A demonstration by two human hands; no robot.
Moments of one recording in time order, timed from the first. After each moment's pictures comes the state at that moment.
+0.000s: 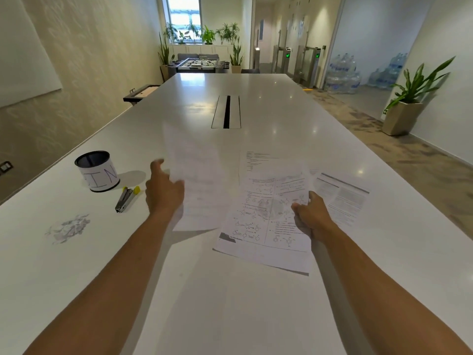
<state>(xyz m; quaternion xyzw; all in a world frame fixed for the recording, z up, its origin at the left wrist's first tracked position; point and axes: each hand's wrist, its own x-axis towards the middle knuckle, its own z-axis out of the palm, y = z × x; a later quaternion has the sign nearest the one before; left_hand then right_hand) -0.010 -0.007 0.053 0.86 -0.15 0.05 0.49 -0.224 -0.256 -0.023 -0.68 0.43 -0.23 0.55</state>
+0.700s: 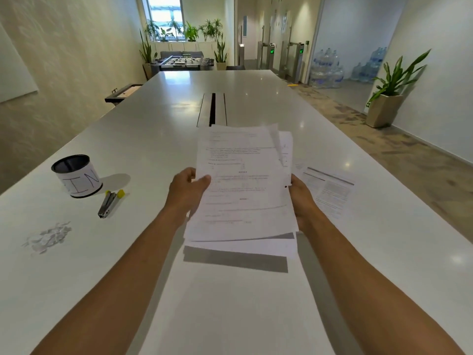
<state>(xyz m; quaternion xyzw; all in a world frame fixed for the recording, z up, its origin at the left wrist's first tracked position) -0.040 -0.050 0.049 0.73 -0.22 -0.20 0.61 -0.229 -0.211 0.039 -0.59 0.31 -0.28 0.69</state>
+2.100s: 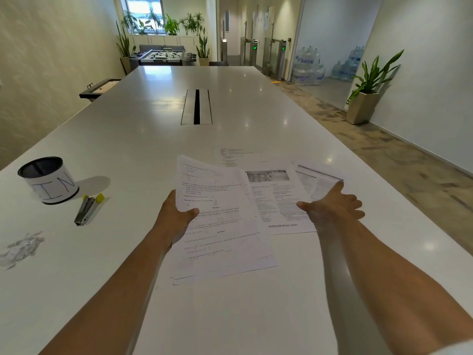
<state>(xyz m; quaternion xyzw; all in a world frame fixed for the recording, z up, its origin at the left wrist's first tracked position) -0.010 -0.050 -0.039 0.67 -0.26 -0.29 0.63 -0.285 -0.287 0.011 -0.69 0.70 -0.08 0.17</state>
